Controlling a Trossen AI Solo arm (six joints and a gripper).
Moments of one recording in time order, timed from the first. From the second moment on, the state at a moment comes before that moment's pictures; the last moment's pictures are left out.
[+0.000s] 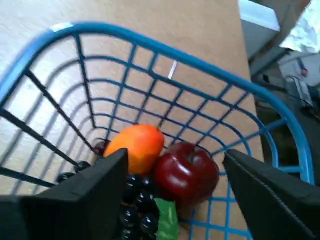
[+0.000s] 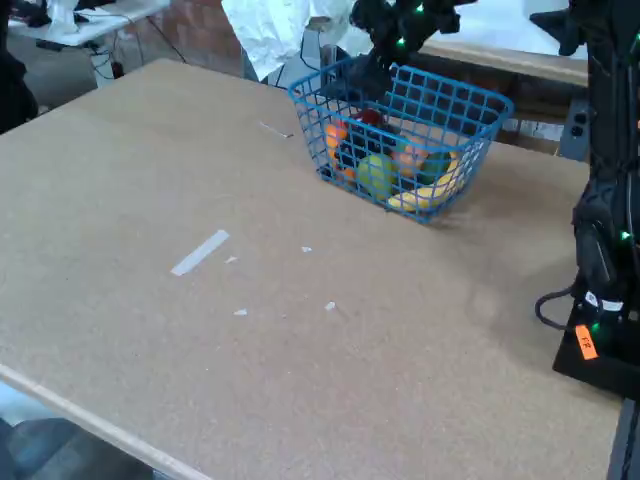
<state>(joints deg) -31.5 109.1 82.2 -15.4 -10.5 -37.2</state>
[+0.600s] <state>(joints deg) -31.0 115.5 81.2 -21.1 -9.7 -40.3</state>
